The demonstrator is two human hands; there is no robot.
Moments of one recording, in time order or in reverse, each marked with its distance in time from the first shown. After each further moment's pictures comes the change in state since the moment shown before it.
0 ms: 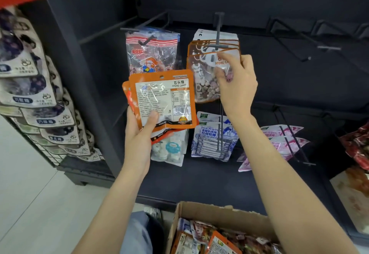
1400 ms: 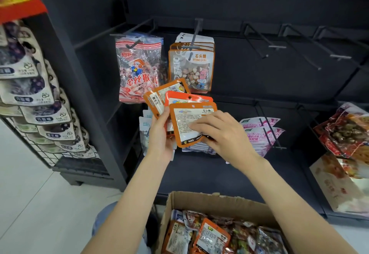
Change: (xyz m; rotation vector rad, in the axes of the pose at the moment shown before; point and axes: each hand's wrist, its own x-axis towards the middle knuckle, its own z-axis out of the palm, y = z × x) left_hand -0.029 -0.005 0.063 -0.376 0.006 -0.430; right_hand -0.095 0.014 -0.093 -0.127 -0.410 -0.685
